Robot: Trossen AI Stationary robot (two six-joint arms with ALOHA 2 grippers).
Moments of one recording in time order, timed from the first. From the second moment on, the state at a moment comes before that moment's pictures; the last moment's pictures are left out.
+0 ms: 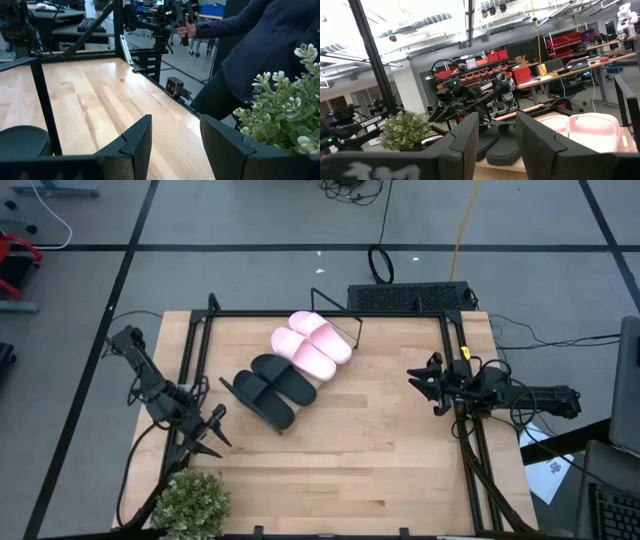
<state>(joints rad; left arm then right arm) -0.87 0.12 0.04 -0.04 -0.24 -0.14 -0.02 0.00 0.02 0.24 0.10 0.28</state>
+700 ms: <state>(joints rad) -0.87 0.12 0.04 -0.05 -0.24 -0.13 -0.02 0.00 0.02 0.21 0.10 0.24</state>
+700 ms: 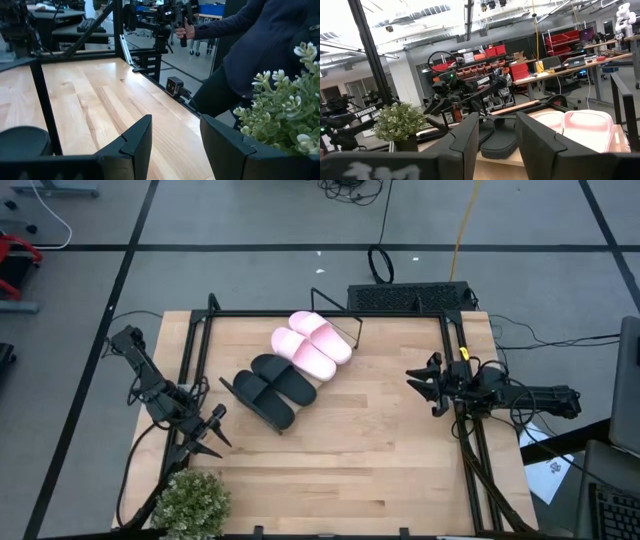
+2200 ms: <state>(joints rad) -0.55 0.10 0.04 -0.03 -0.18 -0.24 -0.02 0.00 0.02 0.21 0.10 0.22</state>
